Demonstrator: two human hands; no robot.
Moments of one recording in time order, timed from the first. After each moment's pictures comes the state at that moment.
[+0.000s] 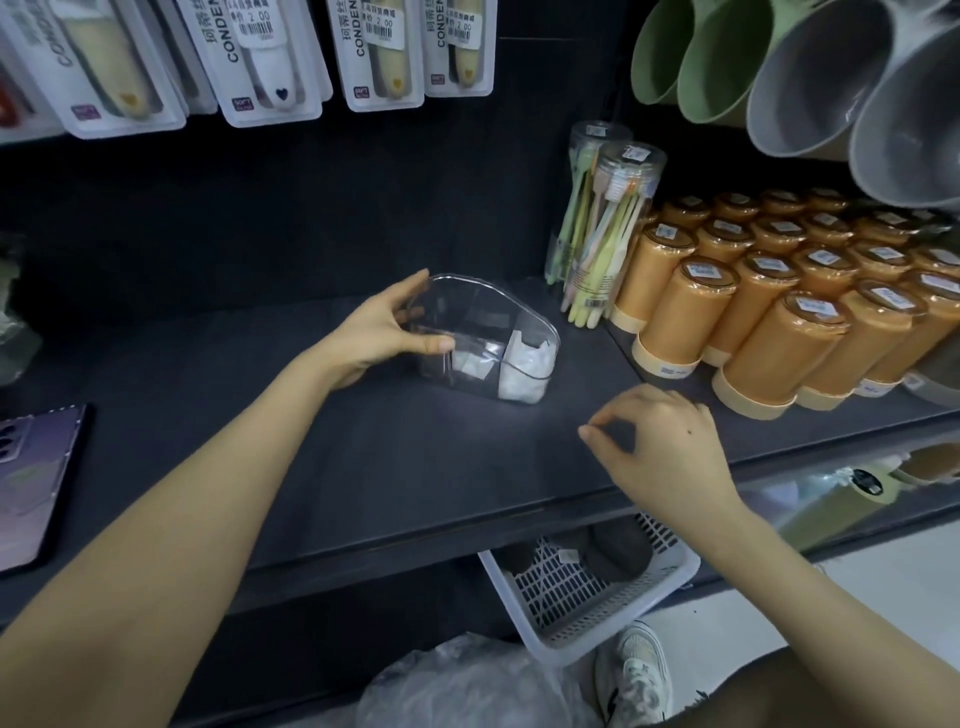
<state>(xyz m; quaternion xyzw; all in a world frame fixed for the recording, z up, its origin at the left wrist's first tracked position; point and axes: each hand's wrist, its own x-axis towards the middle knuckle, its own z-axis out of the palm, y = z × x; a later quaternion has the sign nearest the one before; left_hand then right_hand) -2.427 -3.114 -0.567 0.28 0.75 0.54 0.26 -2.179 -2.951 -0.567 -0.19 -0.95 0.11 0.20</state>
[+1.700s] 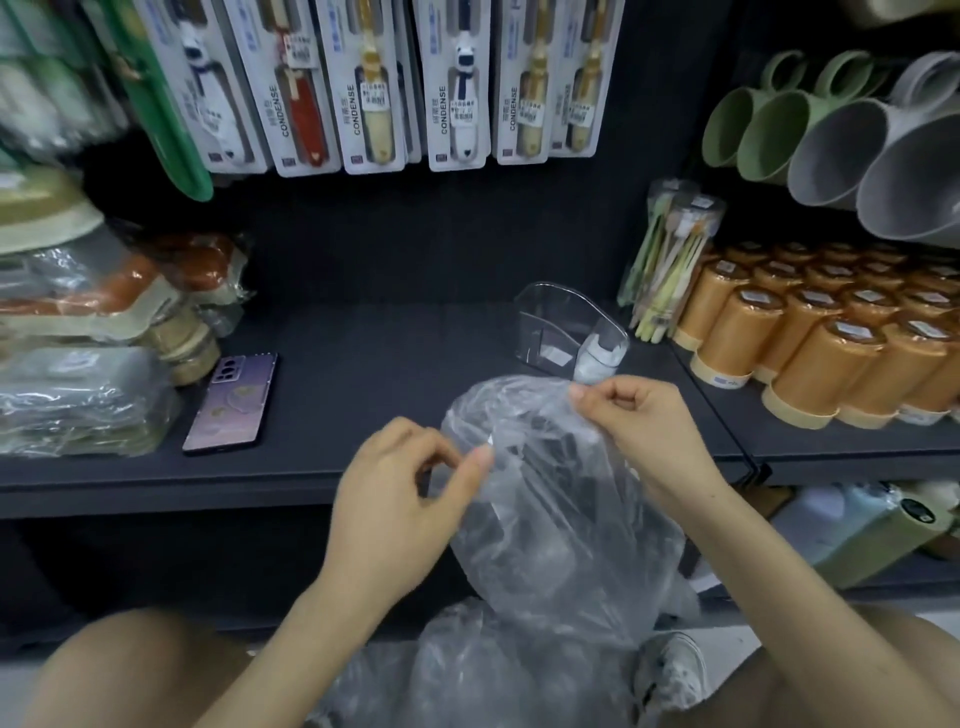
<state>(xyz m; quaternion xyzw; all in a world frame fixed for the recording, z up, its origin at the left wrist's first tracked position) -2.195 -3.272 -0.538 0.25 0.86 0.43 -0.11 -2.167 -3.051 -0.523 -0.17 -0.75 0.62 0.17</state>
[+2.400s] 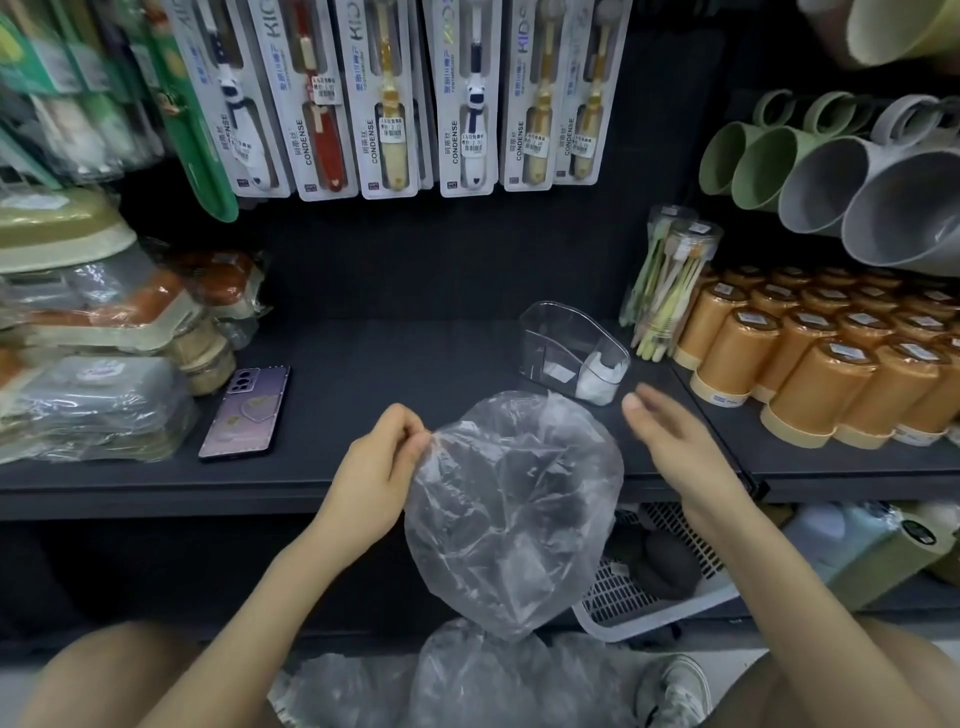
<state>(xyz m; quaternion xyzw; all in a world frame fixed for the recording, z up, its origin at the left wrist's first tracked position) -2.240 -3.287 -0.555 0.25 0.84 0.48 -0.01 -2.156 -3.021 -0.535 -0.26 -0.77 0.57 0.14</state>
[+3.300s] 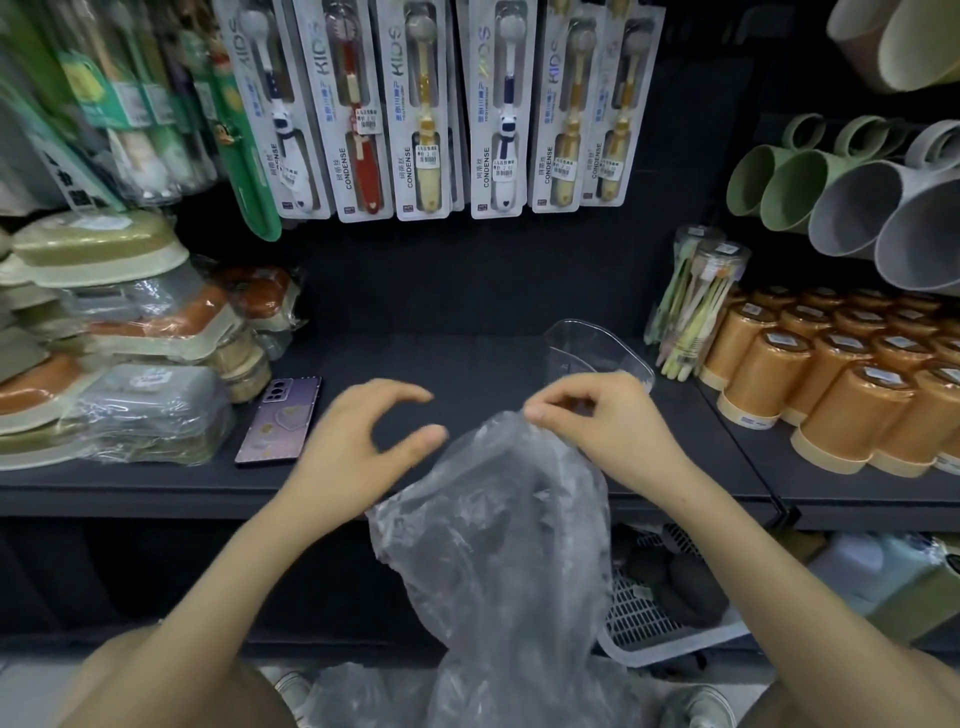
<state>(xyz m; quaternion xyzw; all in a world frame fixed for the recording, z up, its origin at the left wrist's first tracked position) -2.253 -3.323 -0.511 0.31 0.86 0.39 -0.10 -2.186 -3.084 -0.481 0.04 -0.89 0.43 0.17</state>
